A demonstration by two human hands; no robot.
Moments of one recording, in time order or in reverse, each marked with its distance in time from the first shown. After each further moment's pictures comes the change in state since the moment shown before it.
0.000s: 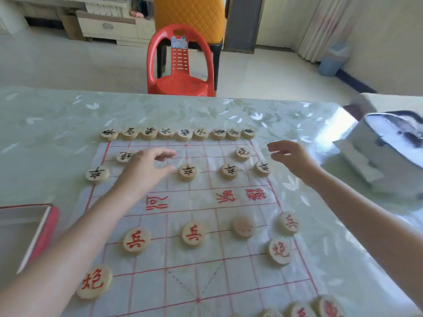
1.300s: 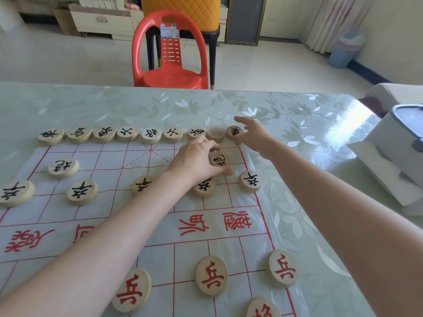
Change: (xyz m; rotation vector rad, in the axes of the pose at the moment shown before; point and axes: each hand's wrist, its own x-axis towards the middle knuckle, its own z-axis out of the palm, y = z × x) left_hand 0.117 0.051 0.156 0.191 -0.166 0.118; right_hand 0.149 0.026 0.052 0.061 -0.164 0.003
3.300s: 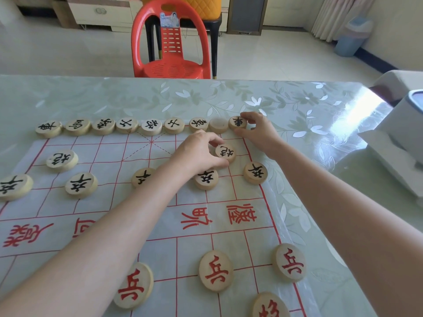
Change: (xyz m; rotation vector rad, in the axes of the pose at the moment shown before) left_hand 0.002 -0.003 0.000 -0.146 -0.068 -0.092; right_hand -0.005 0.022 0.011 0.019 0.131 -0.119
